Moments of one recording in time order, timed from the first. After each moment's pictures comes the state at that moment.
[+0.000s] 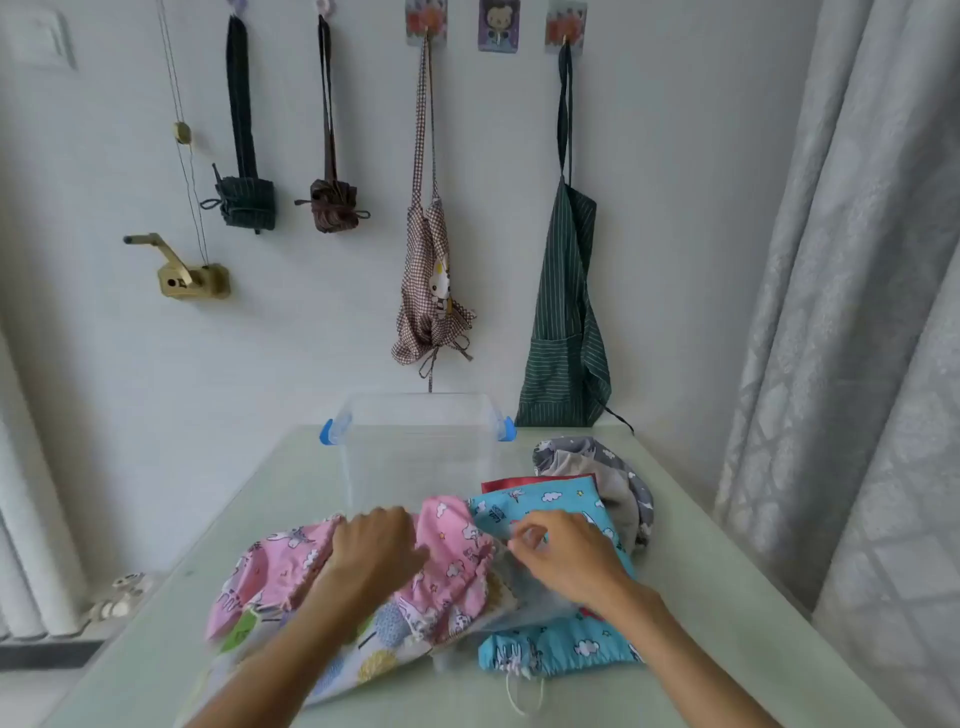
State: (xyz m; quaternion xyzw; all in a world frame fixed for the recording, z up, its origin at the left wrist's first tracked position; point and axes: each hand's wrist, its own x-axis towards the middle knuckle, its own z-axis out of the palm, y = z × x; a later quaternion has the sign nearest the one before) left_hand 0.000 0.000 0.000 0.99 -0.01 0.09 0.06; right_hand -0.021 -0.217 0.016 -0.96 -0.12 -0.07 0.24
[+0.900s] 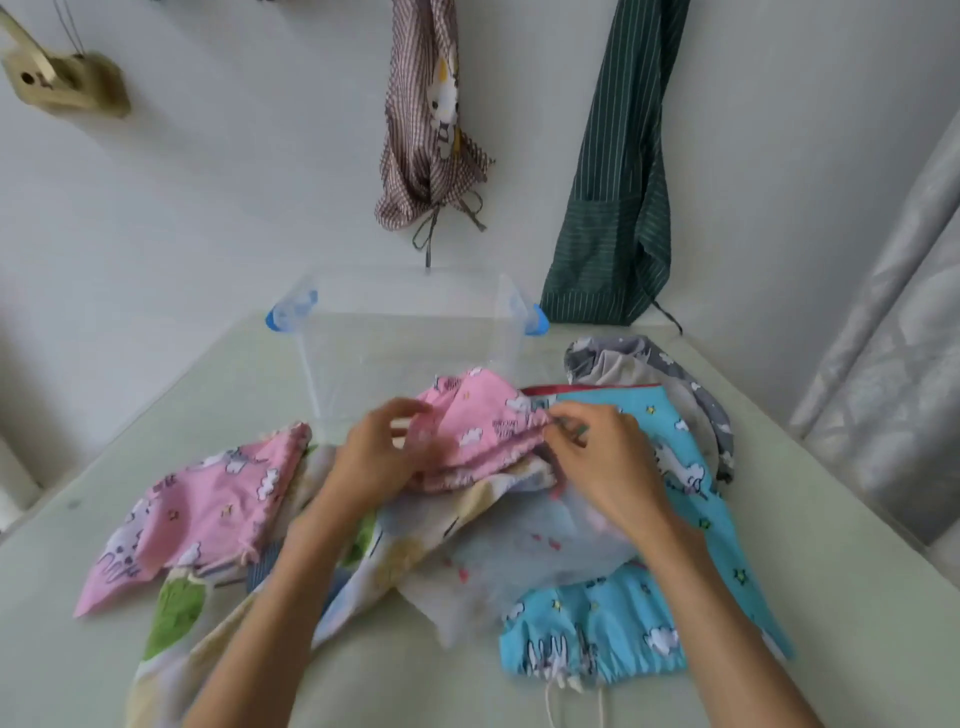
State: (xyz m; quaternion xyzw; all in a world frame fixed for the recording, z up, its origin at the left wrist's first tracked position) left_hand 0.105 0.007 -0.077 0.85 -0.02 0.08 0.52; right_hand 0.088 -0.209 -0.051 -0.92 -0.07 -0.20 0.34
